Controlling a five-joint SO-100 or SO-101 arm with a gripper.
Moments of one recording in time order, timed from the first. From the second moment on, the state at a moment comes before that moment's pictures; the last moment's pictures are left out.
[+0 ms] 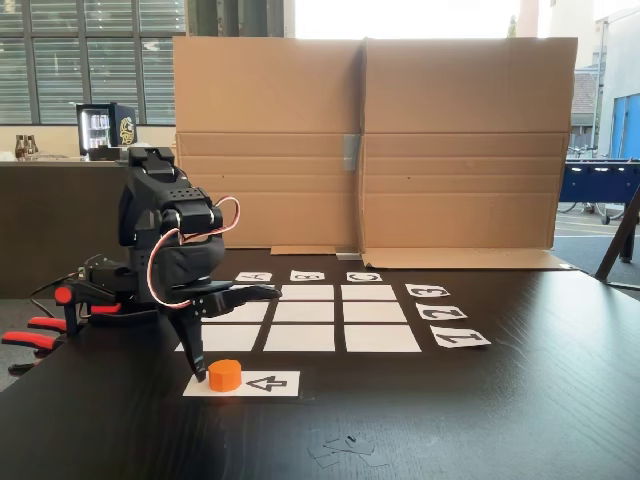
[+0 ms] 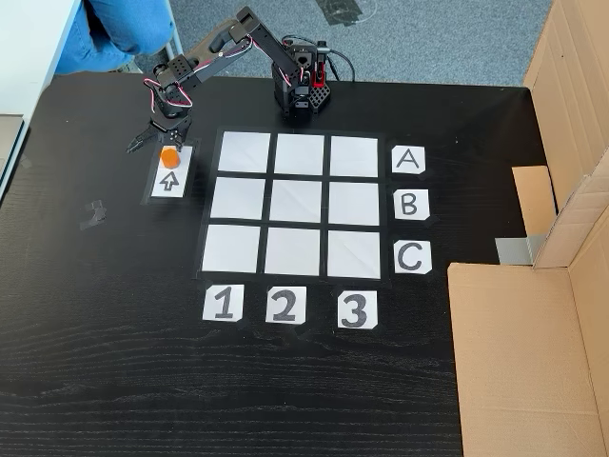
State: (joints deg) arm 54.7 58.4 73.6 70.3 60.0
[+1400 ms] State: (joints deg) arm 54.7 54.8 69.1 65.5 57.7
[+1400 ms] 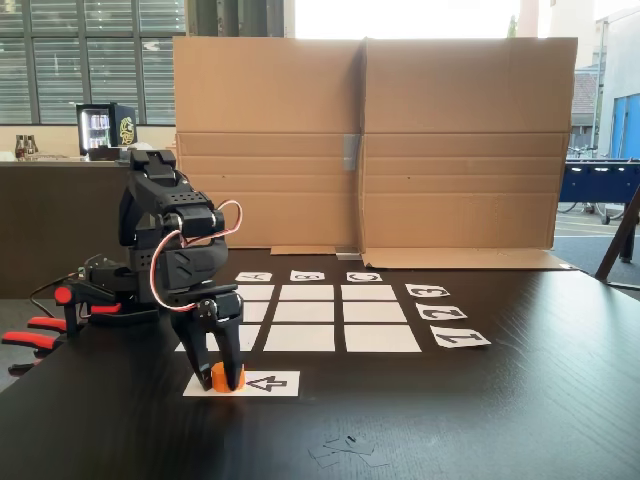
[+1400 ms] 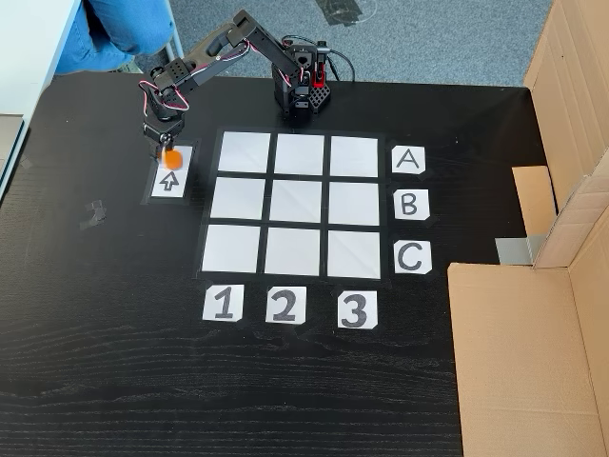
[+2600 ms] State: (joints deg) arm 48.5 67.9 86.7 62.8 54.4
